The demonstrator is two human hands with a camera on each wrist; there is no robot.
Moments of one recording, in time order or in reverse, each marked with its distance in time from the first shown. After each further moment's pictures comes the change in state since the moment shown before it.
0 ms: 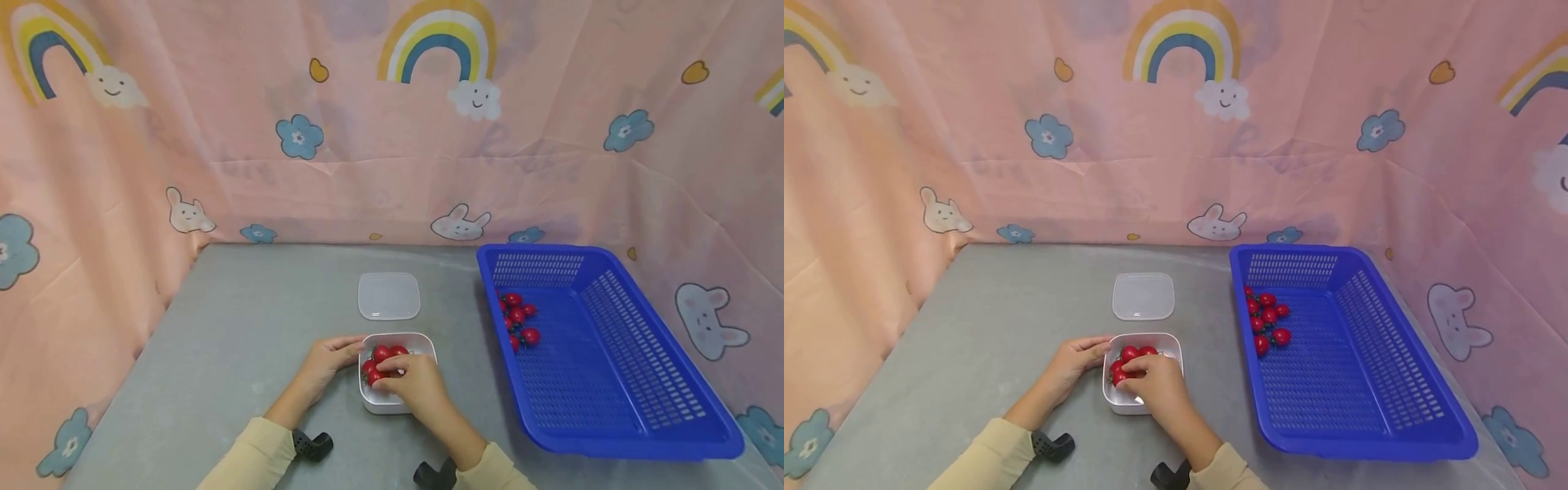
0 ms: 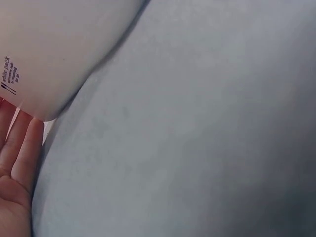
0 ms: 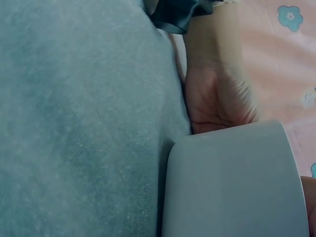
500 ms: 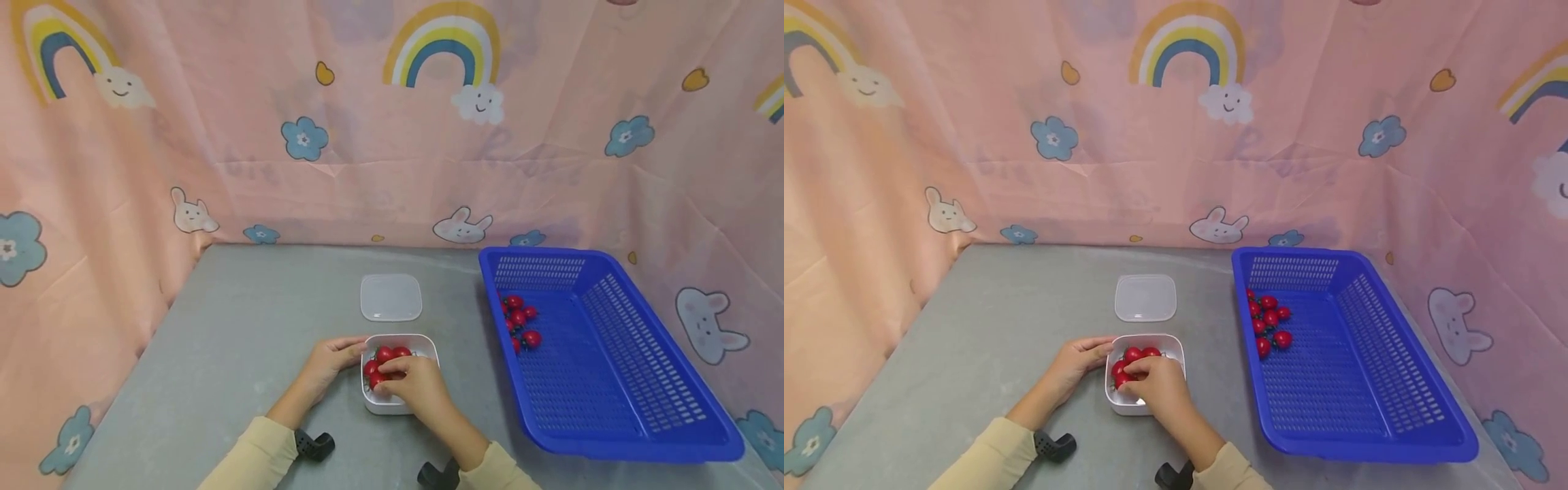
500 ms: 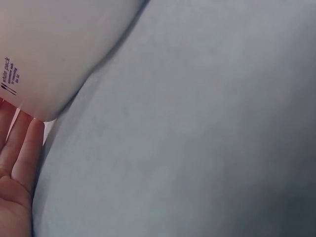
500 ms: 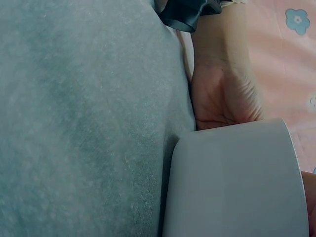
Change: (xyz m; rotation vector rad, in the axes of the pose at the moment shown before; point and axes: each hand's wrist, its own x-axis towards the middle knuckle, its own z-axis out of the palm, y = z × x) left_hand -0.001 0.000 -0.001 0.004 -0.004 -0.003; right_hand -0.001 -0.003 0.000 -0.085 -0.028 -0.014
